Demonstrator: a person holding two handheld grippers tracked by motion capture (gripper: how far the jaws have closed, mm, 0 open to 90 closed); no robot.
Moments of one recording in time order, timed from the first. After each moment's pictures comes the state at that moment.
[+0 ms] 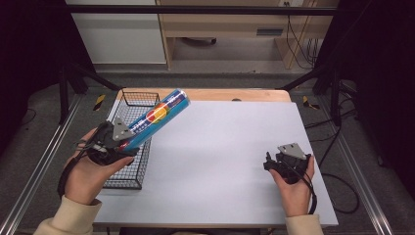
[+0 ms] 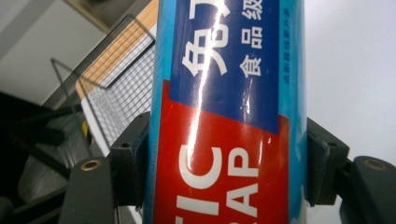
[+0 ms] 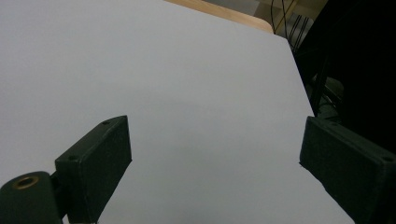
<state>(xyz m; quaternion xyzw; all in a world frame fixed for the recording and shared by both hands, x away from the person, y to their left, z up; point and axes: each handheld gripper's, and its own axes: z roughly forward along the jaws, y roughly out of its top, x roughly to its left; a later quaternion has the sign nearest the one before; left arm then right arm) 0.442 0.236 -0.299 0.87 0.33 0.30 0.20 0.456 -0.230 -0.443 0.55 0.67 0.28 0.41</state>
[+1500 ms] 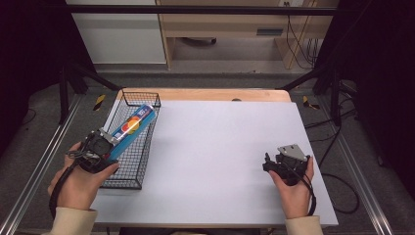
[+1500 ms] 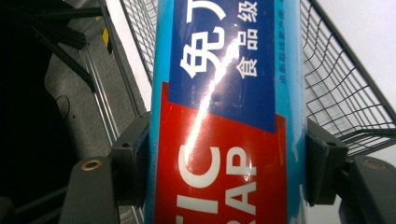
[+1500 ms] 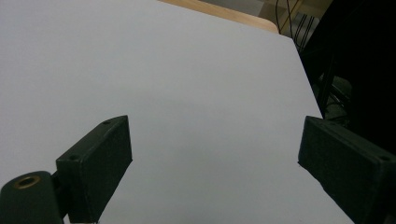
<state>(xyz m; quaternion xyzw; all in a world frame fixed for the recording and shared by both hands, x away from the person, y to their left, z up) 0.444 0.271 -0.337 0.84 0.45 0.28 0.07 0.451 -0.228 -0.441 0.55 0.67 0.30 0.40</state>
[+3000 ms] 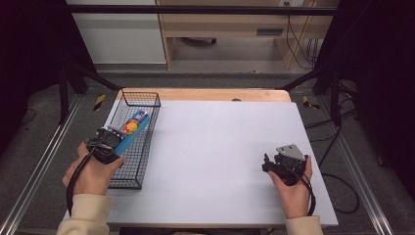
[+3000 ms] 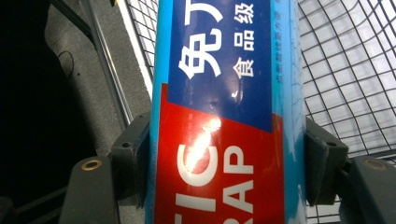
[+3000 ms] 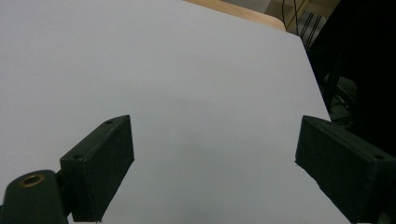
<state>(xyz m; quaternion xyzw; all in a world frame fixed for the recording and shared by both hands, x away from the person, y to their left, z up) 0.484 0.263 -0.365 0.83 0.50 0.25 -0.03 0.453 -0.227 -0.444 0.55 0.68 0.29 0.39</state>
